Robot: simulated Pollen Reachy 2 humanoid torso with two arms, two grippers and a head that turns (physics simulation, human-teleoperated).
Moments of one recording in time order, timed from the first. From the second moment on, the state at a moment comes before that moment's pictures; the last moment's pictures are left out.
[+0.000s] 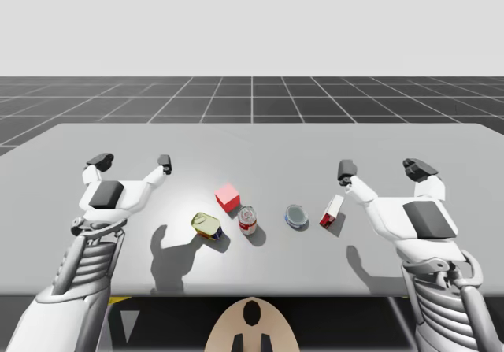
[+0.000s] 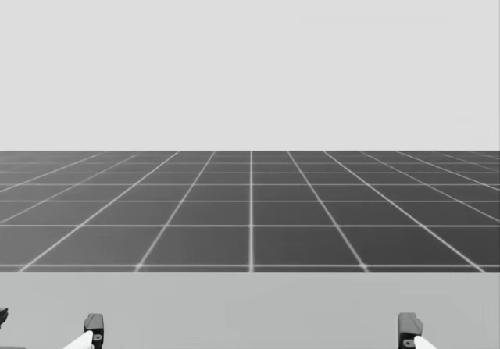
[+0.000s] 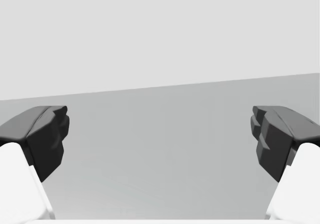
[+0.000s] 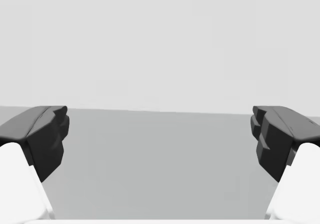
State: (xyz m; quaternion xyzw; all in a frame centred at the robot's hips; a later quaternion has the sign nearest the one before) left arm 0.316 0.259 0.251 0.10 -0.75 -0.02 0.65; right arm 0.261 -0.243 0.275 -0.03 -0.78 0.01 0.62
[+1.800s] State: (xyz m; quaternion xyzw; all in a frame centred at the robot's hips) left arm 0.307 0.245 0.259 0.01 -0.67 -0.10 0.74; right arm 0.264 -0.246 0.274 -0.03 -0.77 0.00 0.64
